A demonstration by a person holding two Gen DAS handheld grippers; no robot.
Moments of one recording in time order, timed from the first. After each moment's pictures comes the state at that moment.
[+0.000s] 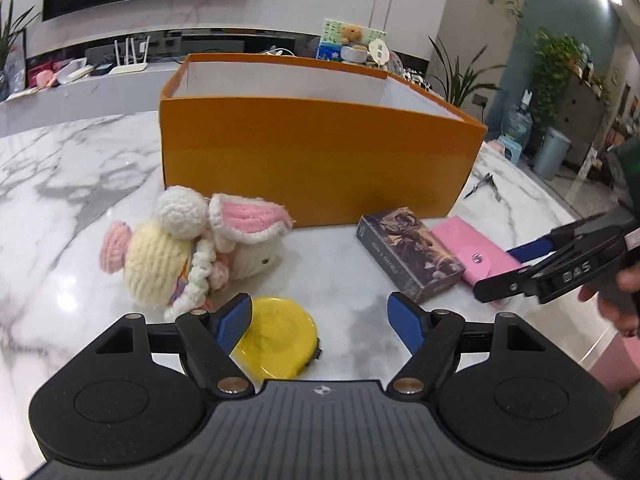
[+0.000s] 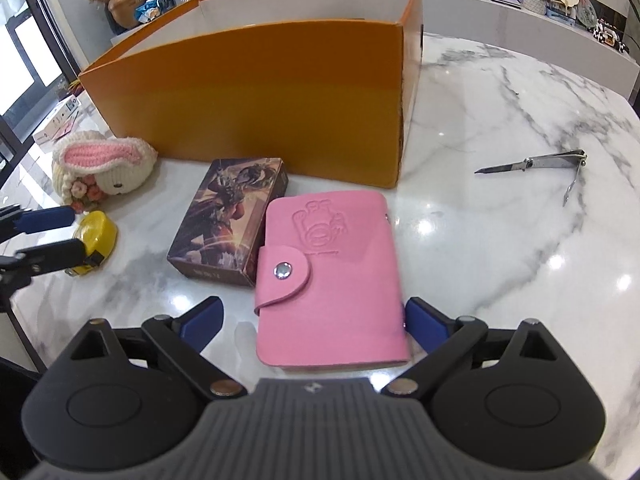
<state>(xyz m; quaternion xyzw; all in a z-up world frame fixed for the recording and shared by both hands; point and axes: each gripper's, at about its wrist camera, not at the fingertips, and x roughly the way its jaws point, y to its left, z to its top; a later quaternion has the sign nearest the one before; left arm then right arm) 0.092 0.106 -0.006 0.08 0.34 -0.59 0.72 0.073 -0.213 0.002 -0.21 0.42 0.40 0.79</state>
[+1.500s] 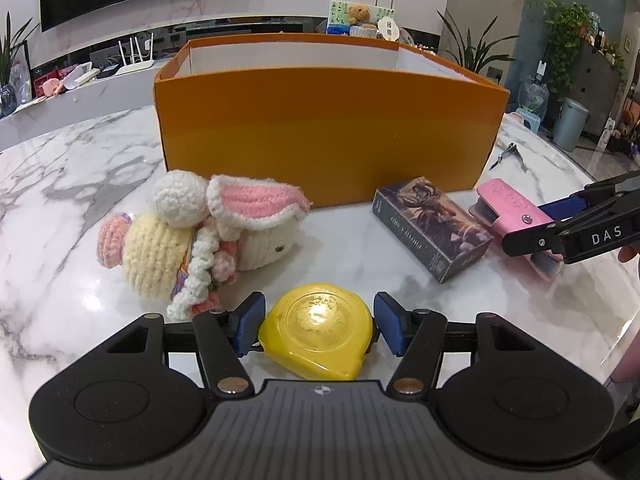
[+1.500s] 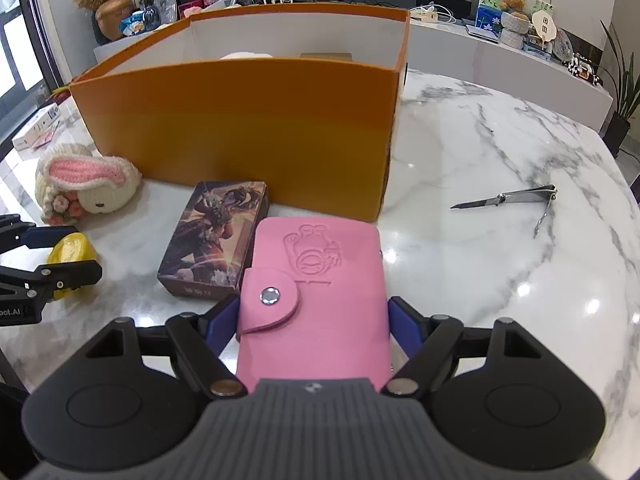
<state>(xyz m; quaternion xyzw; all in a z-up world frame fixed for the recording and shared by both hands) 0.082 0.099 -0.016 0.12 0.34 -0.58 0.73 0.060 -0.210 0.012 -0.22 0.36 0.38 0.82</state>
